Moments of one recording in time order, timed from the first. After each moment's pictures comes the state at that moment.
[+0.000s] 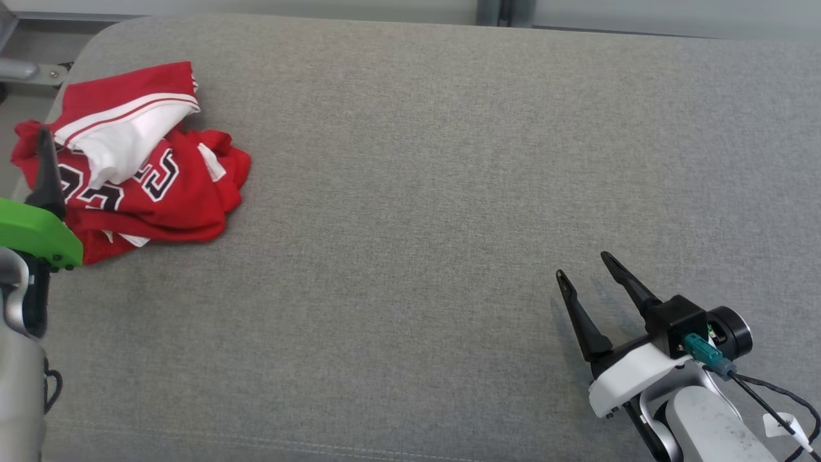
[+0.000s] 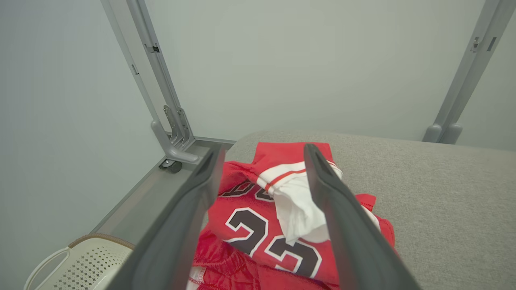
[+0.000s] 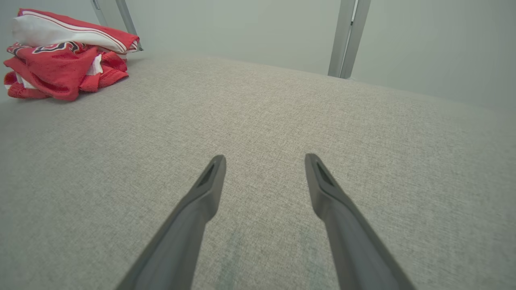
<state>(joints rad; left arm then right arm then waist) -0.64 0.37 0.03 0.69 -0.32 -0.13 -0.15 -0.19 -0.20 0.28 0.29 0.16 0.13 -0.26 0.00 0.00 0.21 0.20</state>
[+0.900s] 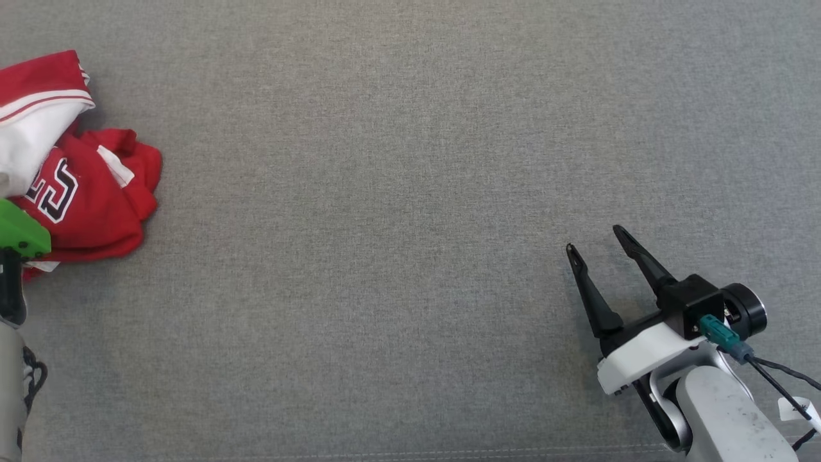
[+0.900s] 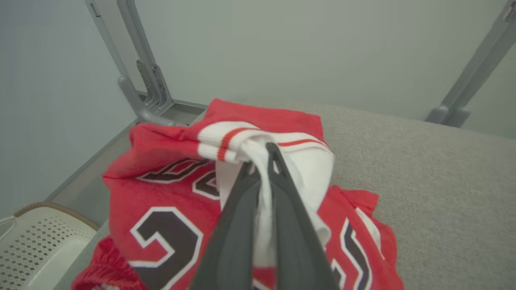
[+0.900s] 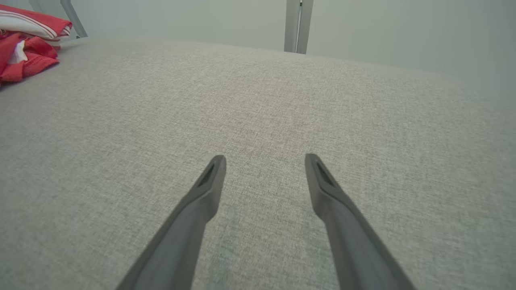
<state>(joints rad) -0.79 0.42 -0.01 0.96 -0.48 -0.11 -0.19 -0.23 -0.22 0.26 0.25 0.16 0.13 -0.26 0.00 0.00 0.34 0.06</state>
